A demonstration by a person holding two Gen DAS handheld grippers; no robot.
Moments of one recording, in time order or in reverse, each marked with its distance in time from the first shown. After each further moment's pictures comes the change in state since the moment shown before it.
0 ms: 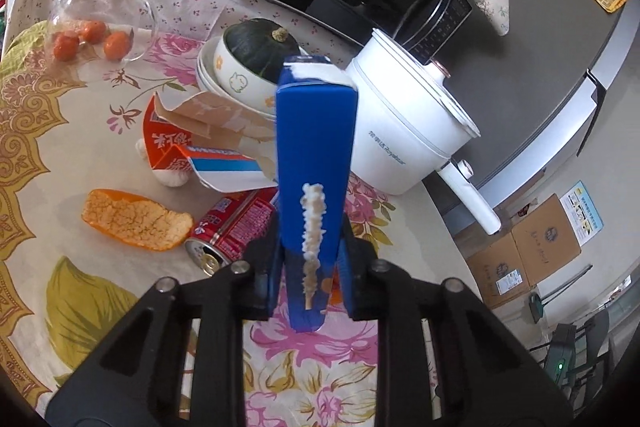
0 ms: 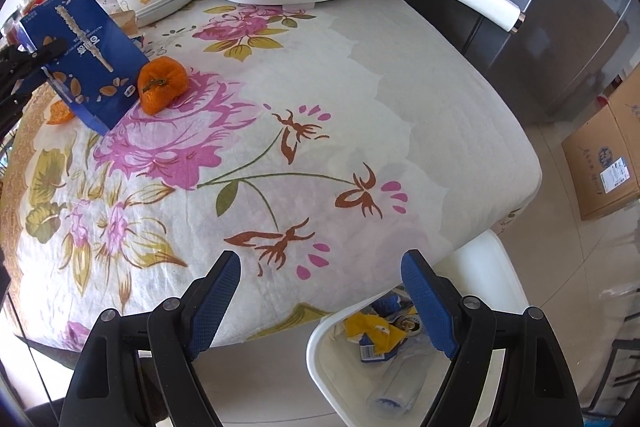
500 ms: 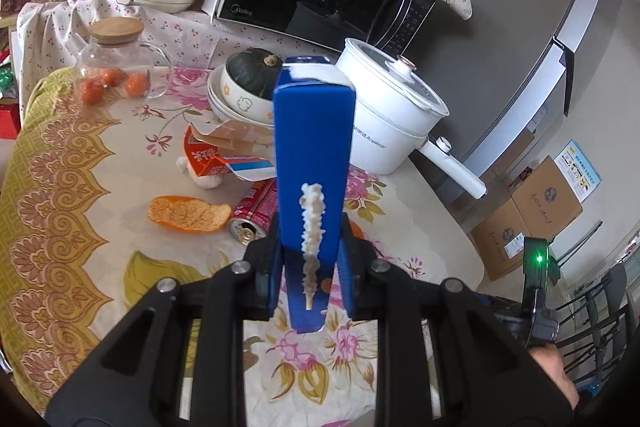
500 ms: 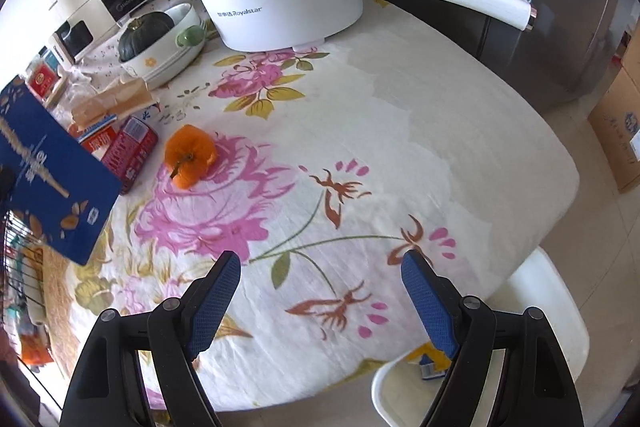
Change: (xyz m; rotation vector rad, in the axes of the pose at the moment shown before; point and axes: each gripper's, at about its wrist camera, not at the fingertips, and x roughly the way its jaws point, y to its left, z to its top) left arm -0.083 -0.005 -0.006 0.135 -0.001 0.047; right arm 0.007 0.009 0.036 0.174 -0.062 0.181
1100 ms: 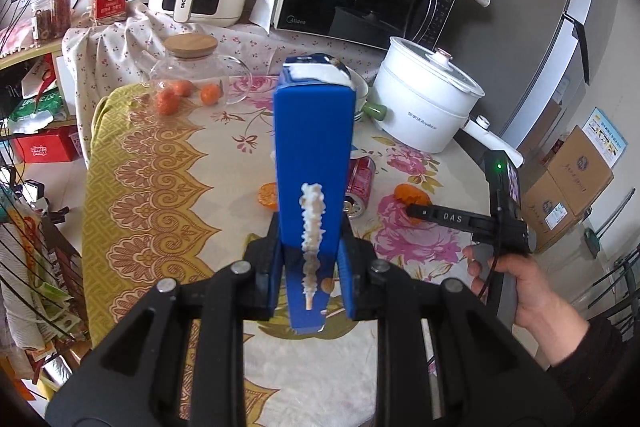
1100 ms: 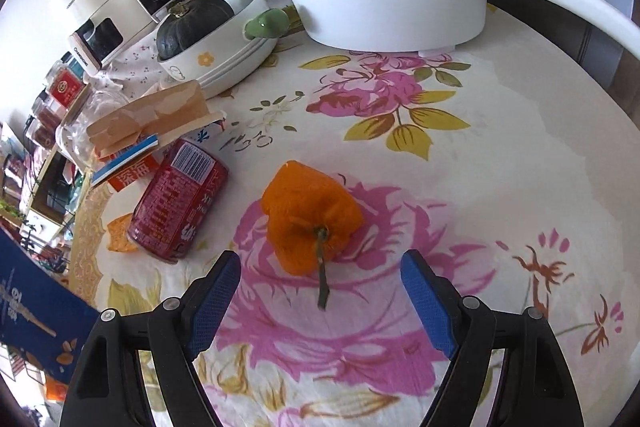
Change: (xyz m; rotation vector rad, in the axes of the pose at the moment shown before) left arm -0.052 0.054 -0.017 0.094 0.002 0.137; right arm 0.080 0.094 0.036 -0.013 -0.049 0.123
